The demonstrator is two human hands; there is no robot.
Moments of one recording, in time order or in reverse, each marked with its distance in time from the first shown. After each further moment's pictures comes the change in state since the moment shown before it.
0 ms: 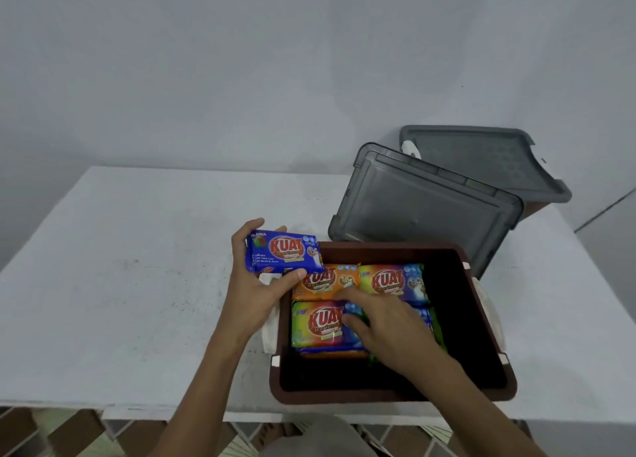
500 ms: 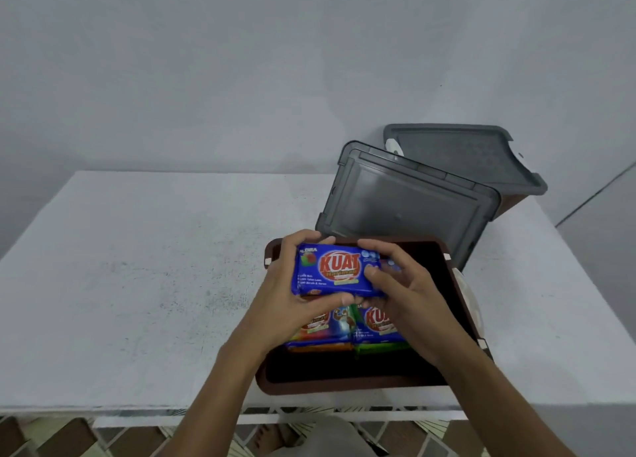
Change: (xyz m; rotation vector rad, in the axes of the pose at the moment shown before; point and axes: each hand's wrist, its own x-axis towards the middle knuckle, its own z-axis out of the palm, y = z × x) left_hand -0.024 0.029 0.043 0.255 -0.332 0.022; right_hand -0.021 0.009 -0.040 1.264 0.123 0.104
